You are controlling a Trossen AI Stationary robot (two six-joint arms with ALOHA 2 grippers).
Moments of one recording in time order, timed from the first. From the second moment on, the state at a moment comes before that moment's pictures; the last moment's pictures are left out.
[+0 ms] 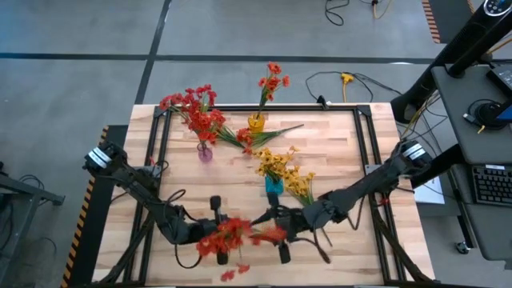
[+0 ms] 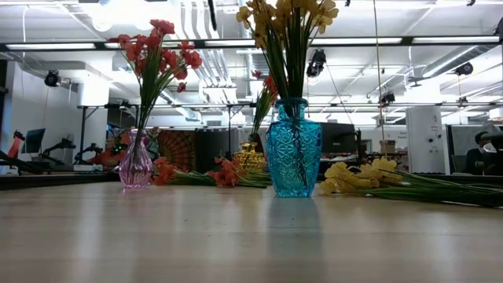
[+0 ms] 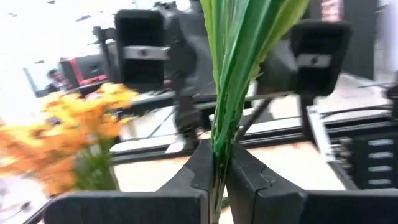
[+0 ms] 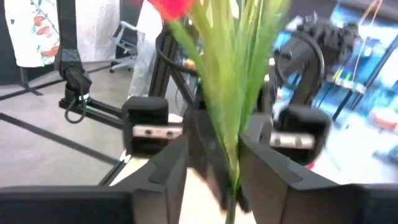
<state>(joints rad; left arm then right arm) -0.73 1.59 0.84 0.86 -0.89 0.25 0.50 1.69 1.24 0.40 0.30 -0.24</state>
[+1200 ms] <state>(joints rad) -0.41 0.66 0.23 0.48 -1.42 -0.03 0.47 1.41 1.19 -0.08 0.46 -0.11</state>
